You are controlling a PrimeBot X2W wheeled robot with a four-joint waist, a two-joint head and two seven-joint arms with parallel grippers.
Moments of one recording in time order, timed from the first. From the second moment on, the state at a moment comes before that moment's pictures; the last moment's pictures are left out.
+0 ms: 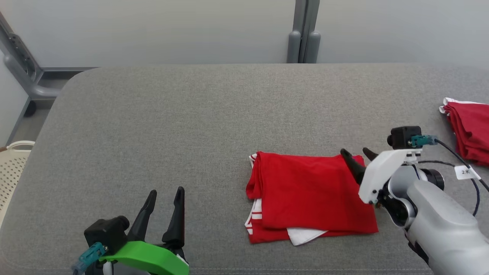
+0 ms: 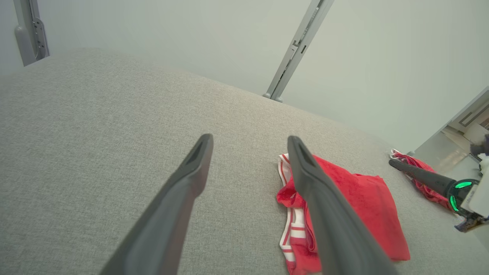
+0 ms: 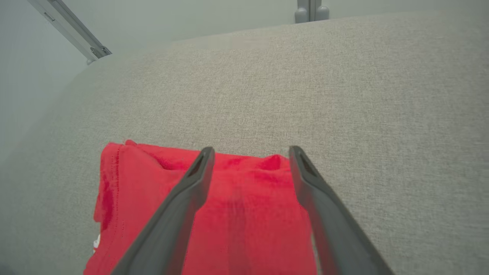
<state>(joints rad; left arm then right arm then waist) -0.07 0.40 -0.61 -0.06 -0.89 0.30 -0.22 -0.61 -0.31 0.59 0.80 0.86 0.13 0.03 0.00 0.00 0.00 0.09</state>
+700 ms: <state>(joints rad) -0.11 0.40 -0.62 -0.06 -0.87 0.30 -0.20 -0.49 -0.42 0.65 0.74 0.98 0.13 0.08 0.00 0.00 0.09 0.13</state>
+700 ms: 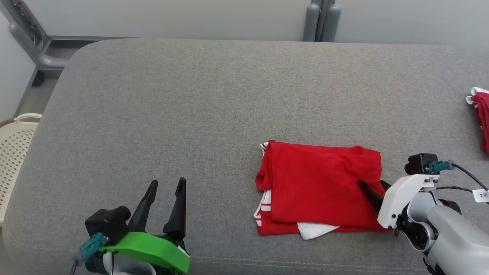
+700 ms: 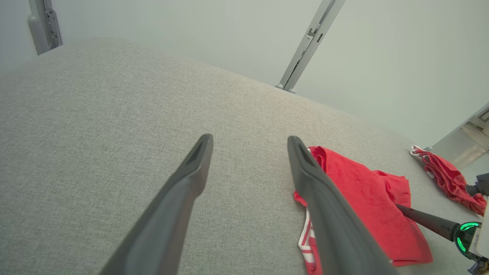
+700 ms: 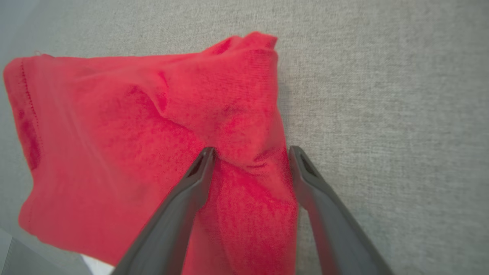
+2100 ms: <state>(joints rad) -0.14 0.36 -0.68 -0.09 -0.83 0.30 -0.21 -0.71 -0.53 0.71 0.76 1.04 0.13 0.08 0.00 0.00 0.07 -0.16</state>
